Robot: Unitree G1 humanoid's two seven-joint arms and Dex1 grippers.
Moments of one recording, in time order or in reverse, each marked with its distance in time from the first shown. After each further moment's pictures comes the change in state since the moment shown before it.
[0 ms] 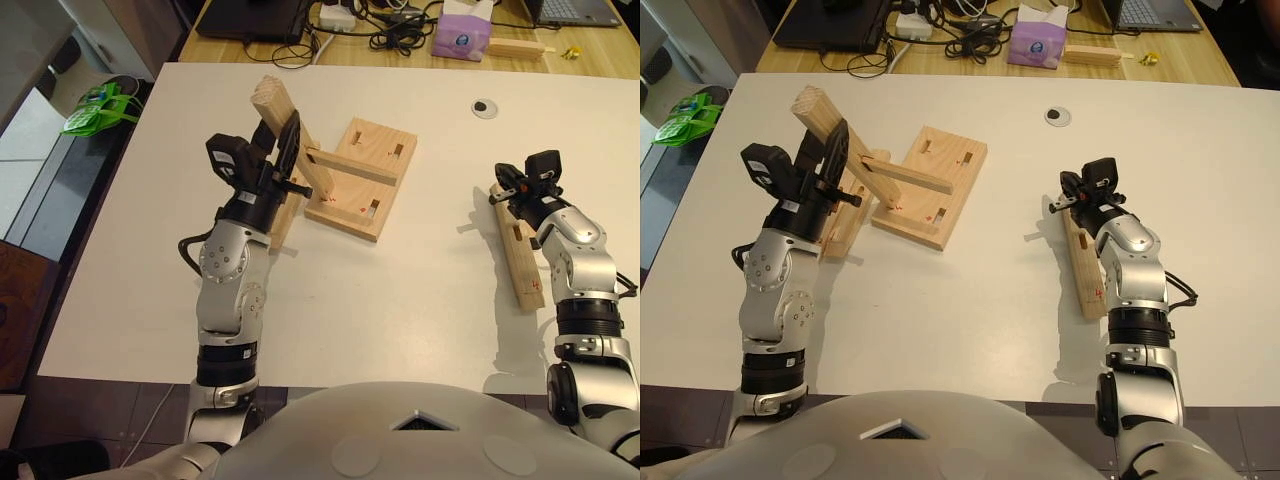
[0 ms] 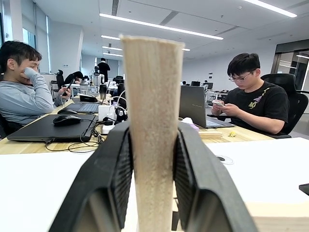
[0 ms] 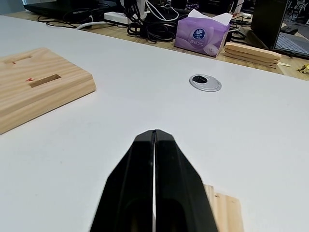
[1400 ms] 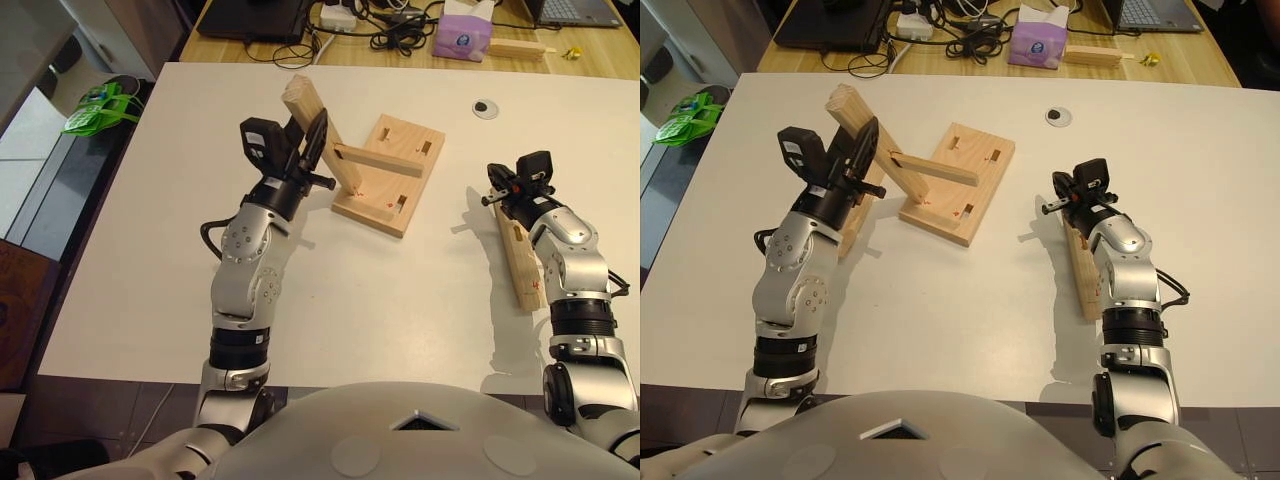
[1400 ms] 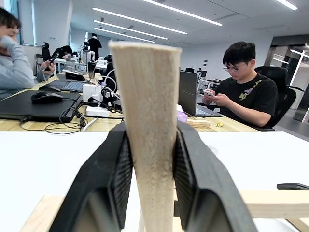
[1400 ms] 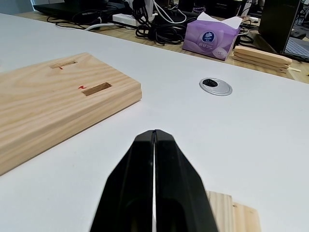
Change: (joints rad) left arm -0.093 -0.044 -0.033 0.027 -0.034 0.176 0.057; right arm 0.000 0.018 0.022 0.000 -0.012 -0.021 -0.002
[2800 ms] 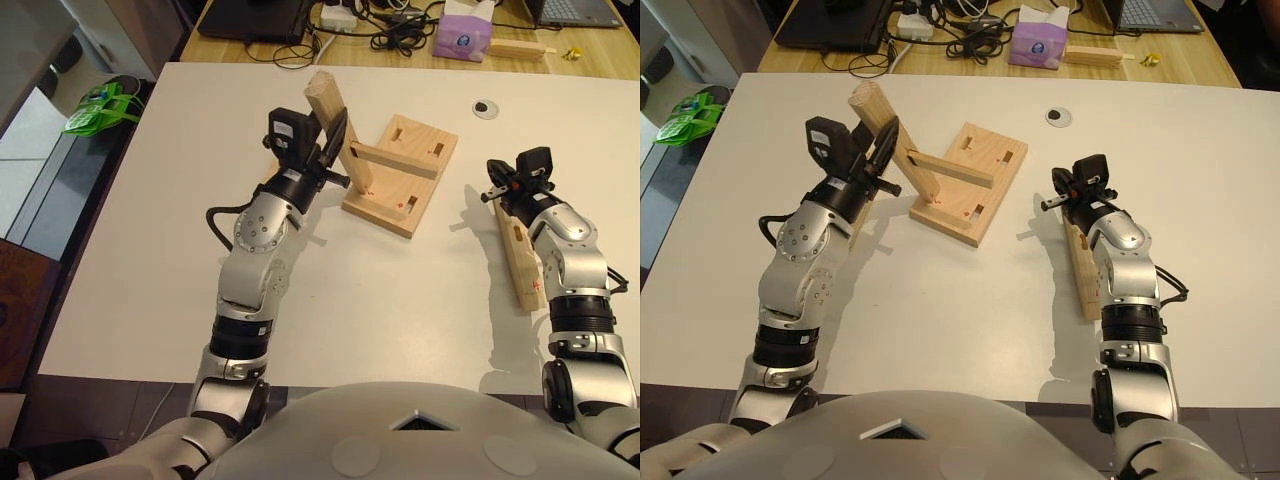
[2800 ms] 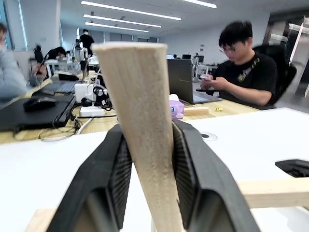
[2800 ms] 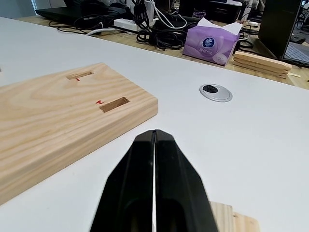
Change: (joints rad) left arm -0.075 0.077 -0.160 0.004 0.131 0.024 0.036; right arm -0.018 0.003 0.002 0.013 0.000 -0.011 -0.001
